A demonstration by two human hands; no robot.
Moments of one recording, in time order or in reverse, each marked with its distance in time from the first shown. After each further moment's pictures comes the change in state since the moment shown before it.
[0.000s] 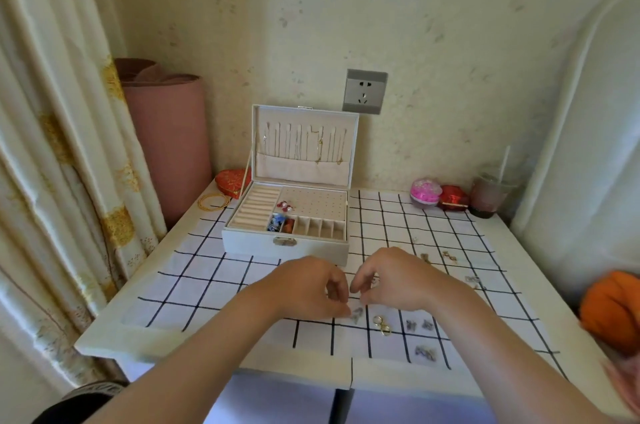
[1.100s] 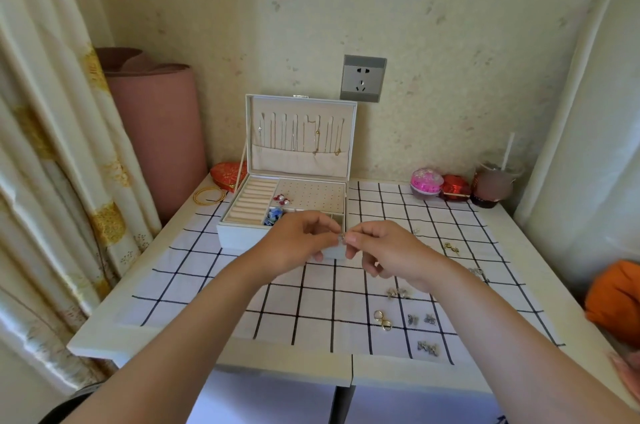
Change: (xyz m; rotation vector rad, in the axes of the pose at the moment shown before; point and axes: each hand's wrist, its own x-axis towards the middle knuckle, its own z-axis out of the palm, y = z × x) left_hand 0.012 0.000 -0.033 -0.651 0.284 -0.140; right_hand 0.019 -0.002 -0.004 0.768 0.100 0.039
